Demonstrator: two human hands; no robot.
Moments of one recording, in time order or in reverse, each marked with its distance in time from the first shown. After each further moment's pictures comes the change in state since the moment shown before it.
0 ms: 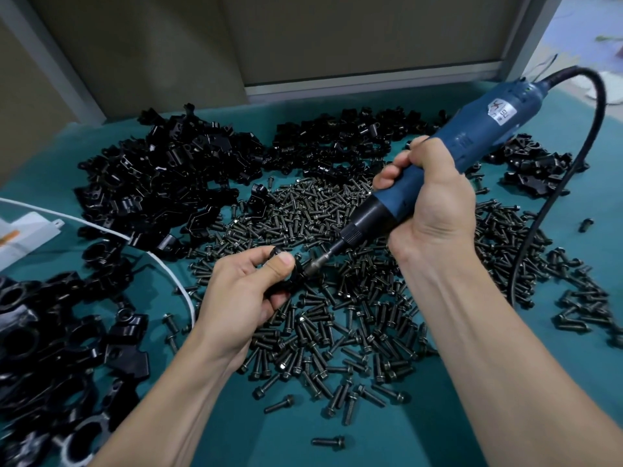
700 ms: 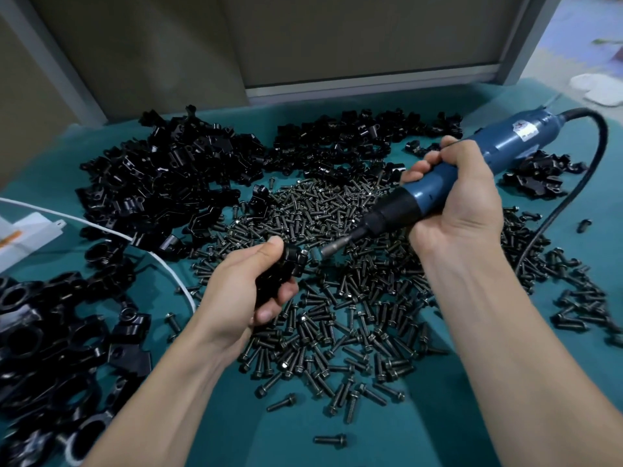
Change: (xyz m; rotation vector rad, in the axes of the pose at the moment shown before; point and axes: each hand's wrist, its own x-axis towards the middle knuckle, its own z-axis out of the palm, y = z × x) left_hand 0.003 0.007 -0.010 -0.046 -0.121 -0.106; right_hand 0.009 -0.018 -0.010 0.146 0.104 0.031
